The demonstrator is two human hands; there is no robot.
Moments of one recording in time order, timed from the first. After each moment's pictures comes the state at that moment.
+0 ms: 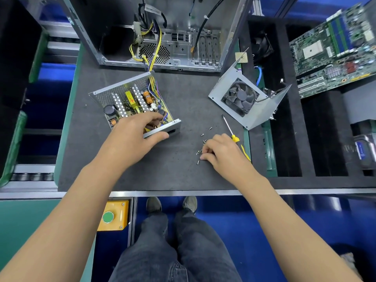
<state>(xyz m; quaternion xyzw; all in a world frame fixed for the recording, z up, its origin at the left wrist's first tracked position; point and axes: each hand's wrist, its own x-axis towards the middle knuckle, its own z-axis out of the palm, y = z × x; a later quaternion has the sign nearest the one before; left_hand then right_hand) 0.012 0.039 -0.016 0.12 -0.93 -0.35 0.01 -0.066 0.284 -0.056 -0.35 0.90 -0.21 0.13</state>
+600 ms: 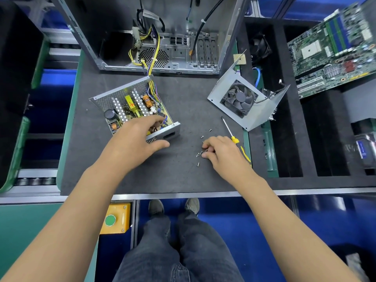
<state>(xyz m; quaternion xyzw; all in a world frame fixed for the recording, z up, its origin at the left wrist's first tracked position) 0.010 0.038 -0.015 0.10 -0.94 -0.31 -0.04 -0.067 0.283 -0.060 -0.27 0.92 -0.24 0.17</state>
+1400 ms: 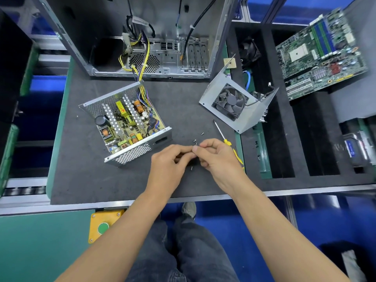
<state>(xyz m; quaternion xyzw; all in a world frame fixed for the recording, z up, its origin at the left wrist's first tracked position) 0.015 0.142 -0.061 0.14 -0.84 -0.51 0.16 -0.053 0.270 -0.038 0.10 0.67 -0.66 0.31</state>
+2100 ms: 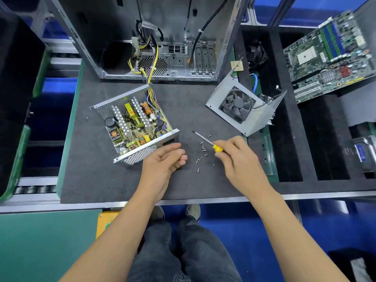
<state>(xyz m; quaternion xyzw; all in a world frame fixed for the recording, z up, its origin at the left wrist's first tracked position) 0.021 0.116 -0.071 0.33 -0.41 -0.85 0.04 -0.058 0.312 -0.042 -0.27 0.91 -0.31 0.02</state>
